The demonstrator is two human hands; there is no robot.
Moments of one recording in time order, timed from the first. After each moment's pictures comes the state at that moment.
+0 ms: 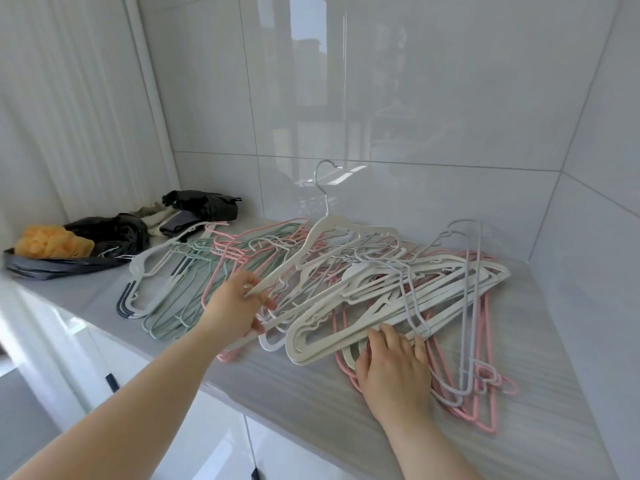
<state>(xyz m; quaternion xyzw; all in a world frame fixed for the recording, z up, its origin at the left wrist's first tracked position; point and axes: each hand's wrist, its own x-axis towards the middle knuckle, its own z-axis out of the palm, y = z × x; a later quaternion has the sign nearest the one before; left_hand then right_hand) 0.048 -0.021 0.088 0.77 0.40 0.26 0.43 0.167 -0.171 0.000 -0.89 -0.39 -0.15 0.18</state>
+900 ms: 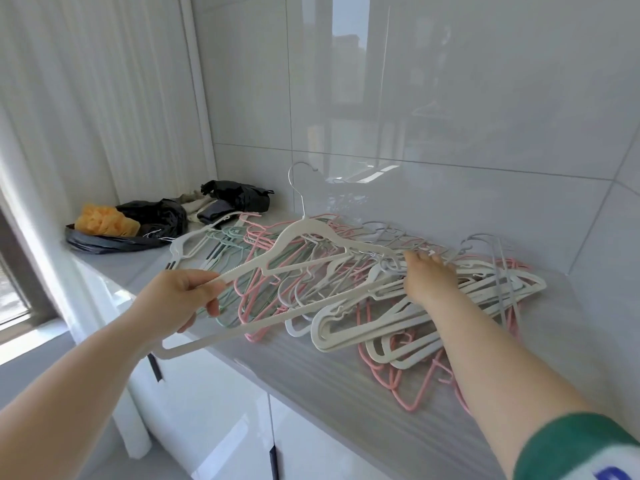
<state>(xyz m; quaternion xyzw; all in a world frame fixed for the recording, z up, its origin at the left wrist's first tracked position) -0.048 -0.022 0.113 0.76 0.43 0.30 0.38 0.257 -0.124 0.083 -0.91 -0.41 -0.06 0.04</state>
